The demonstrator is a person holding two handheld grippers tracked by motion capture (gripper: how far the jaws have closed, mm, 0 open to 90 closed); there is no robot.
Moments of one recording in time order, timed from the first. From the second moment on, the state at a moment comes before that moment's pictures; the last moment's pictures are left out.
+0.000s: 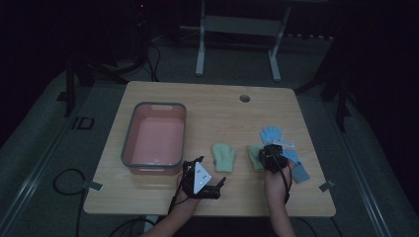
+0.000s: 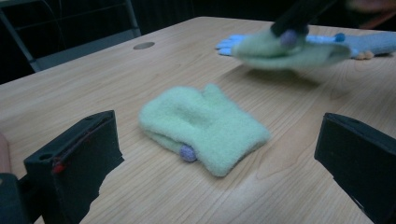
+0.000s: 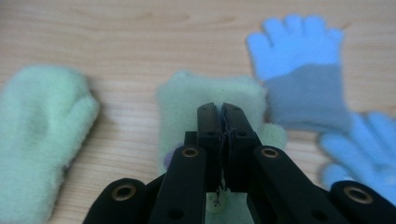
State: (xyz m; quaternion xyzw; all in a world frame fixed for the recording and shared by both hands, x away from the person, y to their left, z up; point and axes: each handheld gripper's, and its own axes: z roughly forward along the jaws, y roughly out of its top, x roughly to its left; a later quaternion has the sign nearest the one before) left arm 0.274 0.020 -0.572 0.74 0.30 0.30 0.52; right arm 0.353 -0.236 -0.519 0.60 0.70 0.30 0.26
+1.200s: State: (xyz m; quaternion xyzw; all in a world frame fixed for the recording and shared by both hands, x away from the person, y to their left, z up) left arm 0.275 0.018 -0.572 0.75 0.30 0.30 0.51; right arm 0.378 -0.266 -0.491 0.47 0.80 0.32 0.19
